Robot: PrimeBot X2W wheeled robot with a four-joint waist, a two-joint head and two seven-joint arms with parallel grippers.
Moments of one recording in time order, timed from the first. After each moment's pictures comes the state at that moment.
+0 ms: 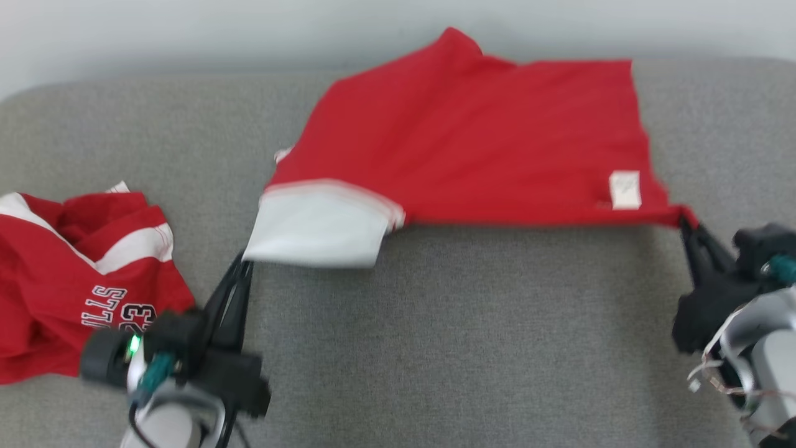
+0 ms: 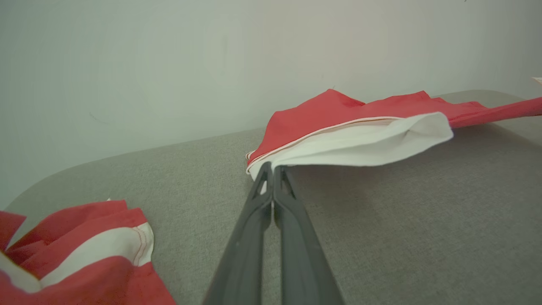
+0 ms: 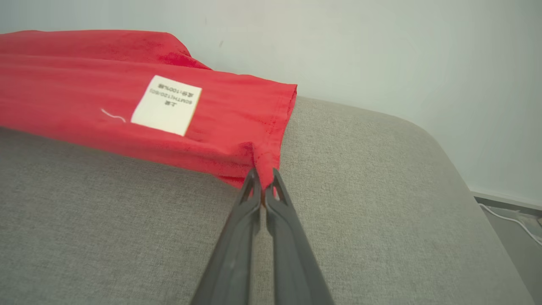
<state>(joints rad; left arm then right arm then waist) -0.35 0.27 -0.48 0.25 -0.22 0.10 -0.22 -0.34 -0.34 0.08 0.36 0.24 0.03 0.03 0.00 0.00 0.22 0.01</state>
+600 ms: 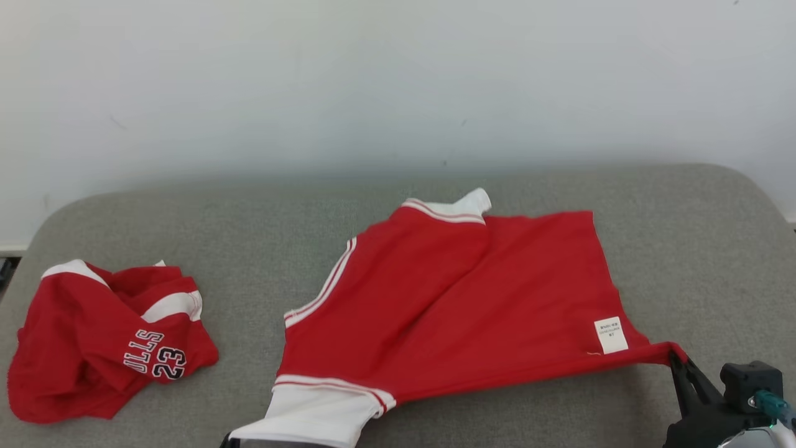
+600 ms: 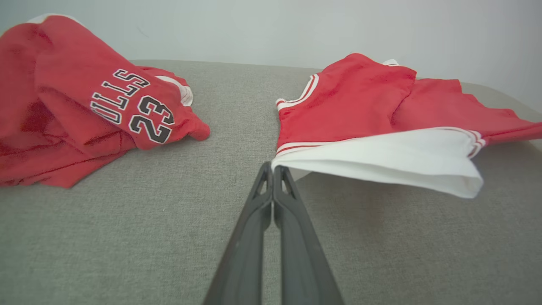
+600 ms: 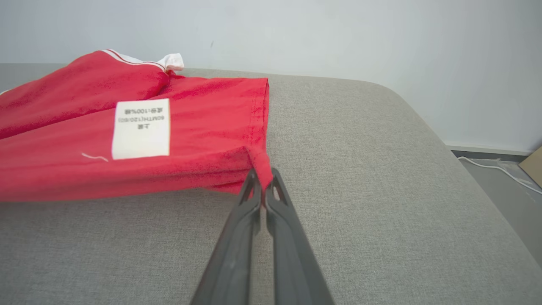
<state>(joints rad) 0.11 0.22 -0.39 0.22 -0.30 0.12 -0.23 0.04 -0.27 0.04 0.23 0.28 -0.06 0.02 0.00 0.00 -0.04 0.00</state>
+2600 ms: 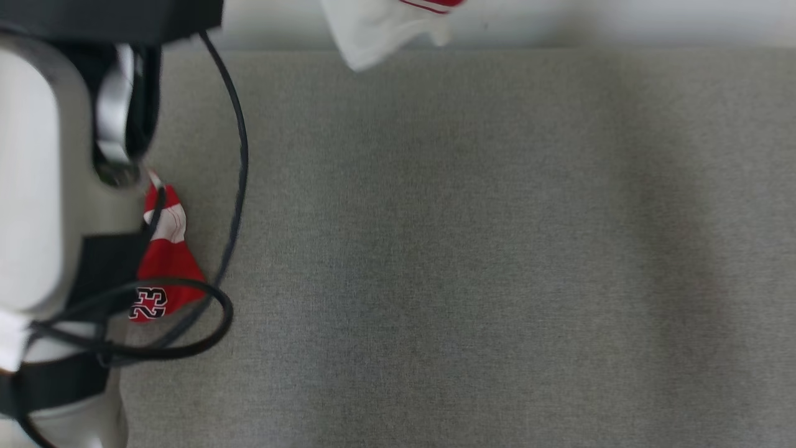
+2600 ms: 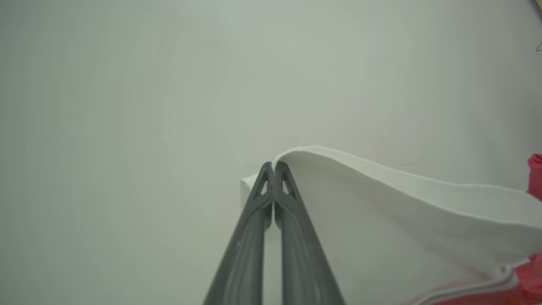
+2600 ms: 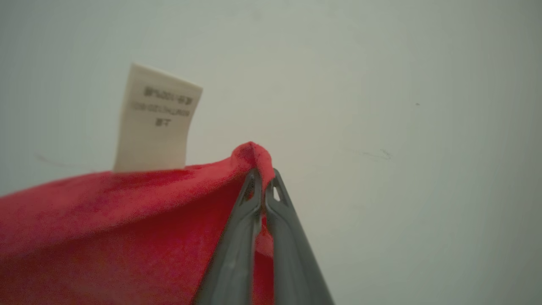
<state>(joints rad) -1.10 0.14 -0.28 0.06 -0.10 0.03 -0.06 -1.01 -0.40 0.04 0.11 0.29 0.05 0.10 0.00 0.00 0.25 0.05</state>
